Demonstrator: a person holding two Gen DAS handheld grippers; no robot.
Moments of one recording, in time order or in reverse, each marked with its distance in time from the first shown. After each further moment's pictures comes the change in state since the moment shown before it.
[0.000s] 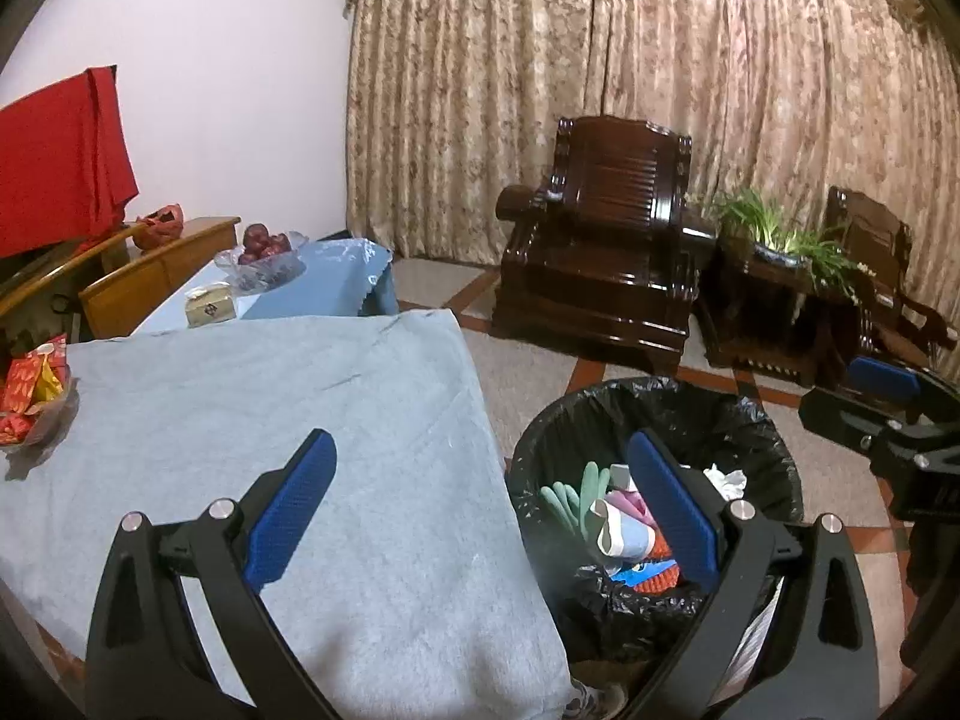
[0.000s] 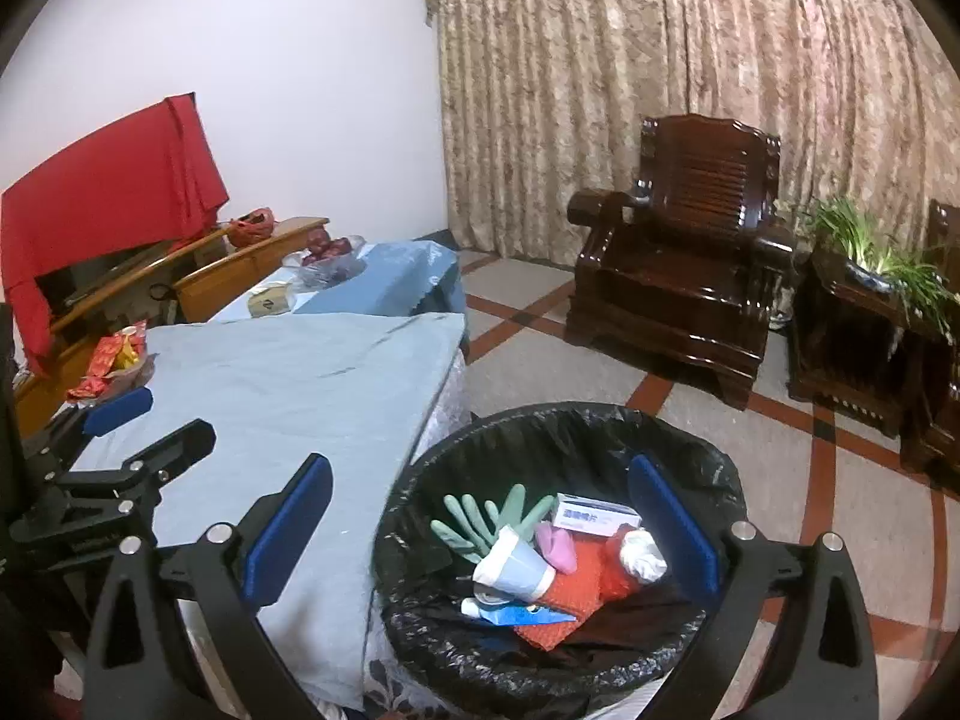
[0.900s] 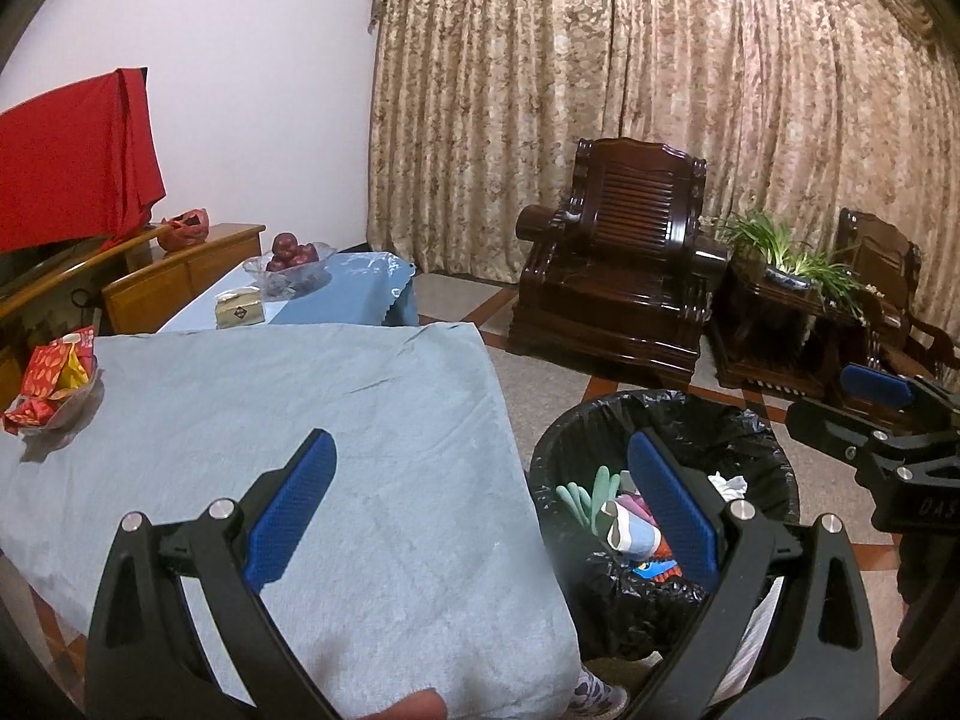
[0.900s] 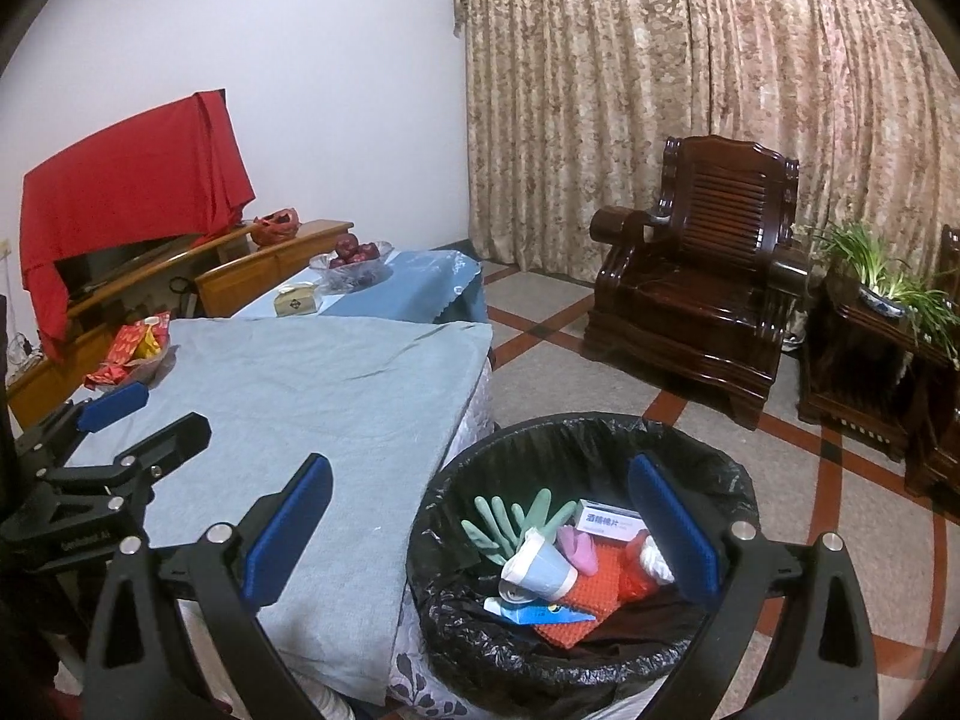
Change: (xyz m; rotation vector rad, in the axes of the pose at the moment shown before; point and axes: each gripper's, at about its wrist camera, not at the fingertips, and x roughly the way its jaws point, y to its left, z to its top) left arm -0.036 0.010 -0.008 -0.029 -0.043 0.039; right arm -0.018 0.025 -0.005 -0.040 -0.026 0.026
